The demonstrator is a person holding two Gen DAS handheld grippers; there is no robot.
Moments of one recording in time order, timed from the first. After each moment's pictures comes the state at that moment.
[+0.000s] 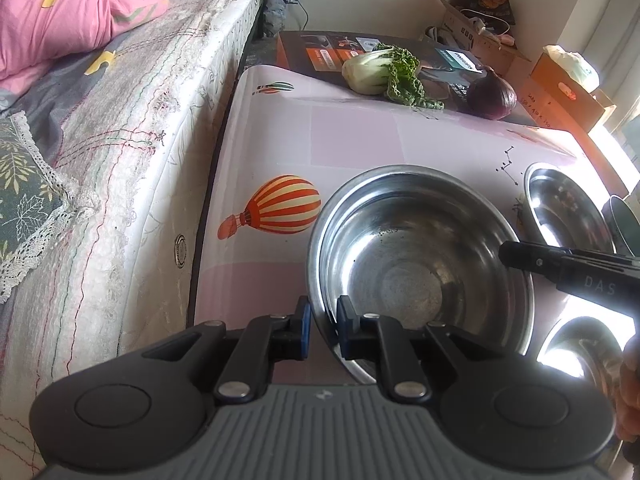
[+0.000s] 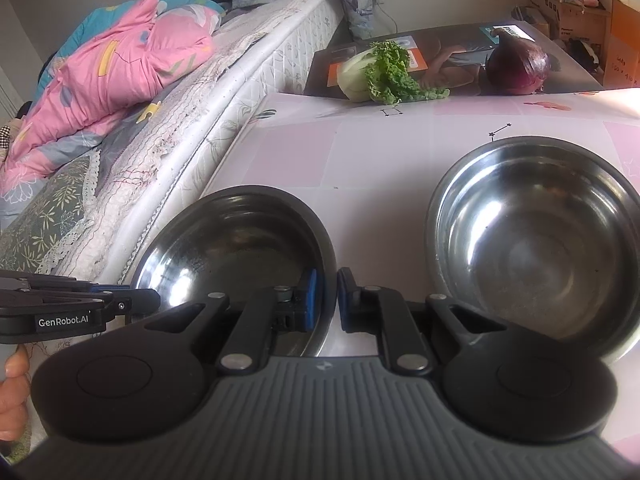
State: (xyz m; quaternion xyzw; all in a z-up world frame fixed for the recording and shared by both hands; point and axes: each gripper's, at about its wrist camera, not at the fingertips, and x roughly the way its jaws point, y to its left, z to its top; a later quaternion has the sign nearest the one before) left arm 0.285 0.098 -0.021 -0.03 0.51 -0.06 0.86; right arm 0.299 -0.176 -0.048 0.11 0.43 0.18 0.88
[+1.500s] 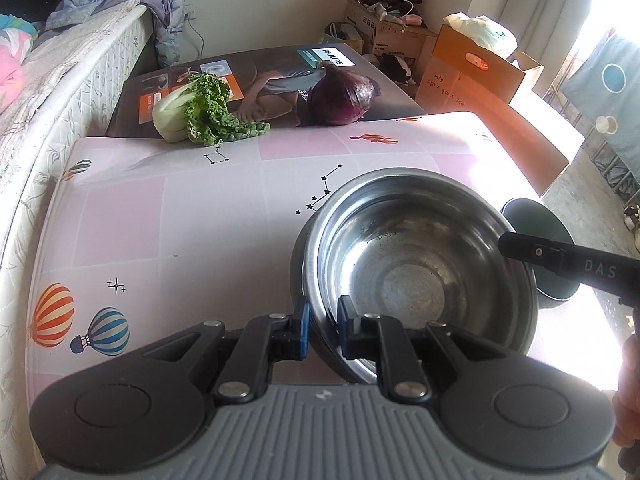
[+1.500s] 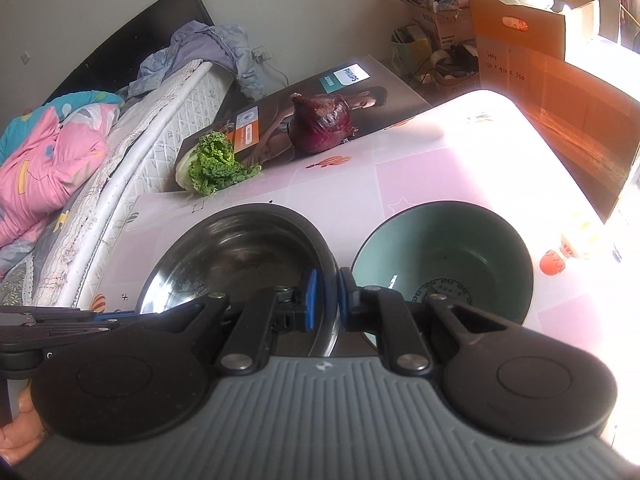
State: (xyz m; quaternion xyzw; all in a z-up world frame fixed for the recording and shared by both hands) left arm 0.338 -0.103 -0.021 0.02 0.49 -0.15 0.86; right arm 0.303 -0.394 -0.047 0.19 0.39 0.05 0.90
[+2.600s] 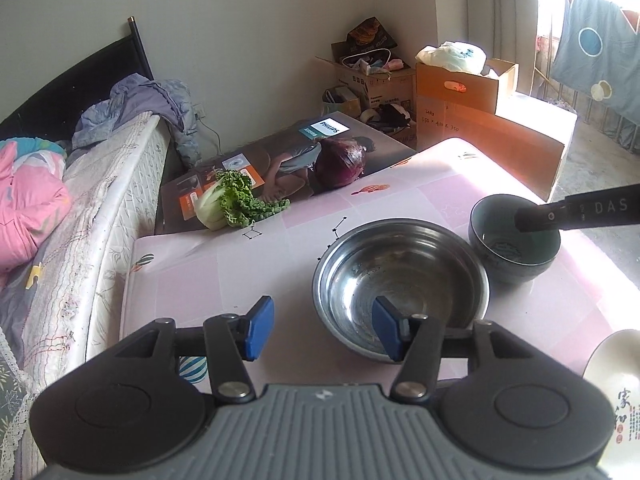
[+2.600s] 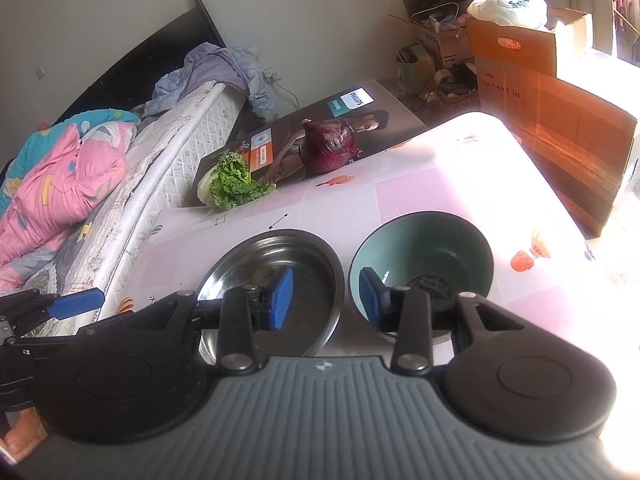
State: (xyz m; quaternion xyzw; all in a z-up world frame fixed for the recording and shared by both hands) left arm 0.255 -0.118 0.040 0.15 0.37 -0.14 0.91; right arm 0.247 -0.415 -0.004 0.19 0.36 0.06 0.91
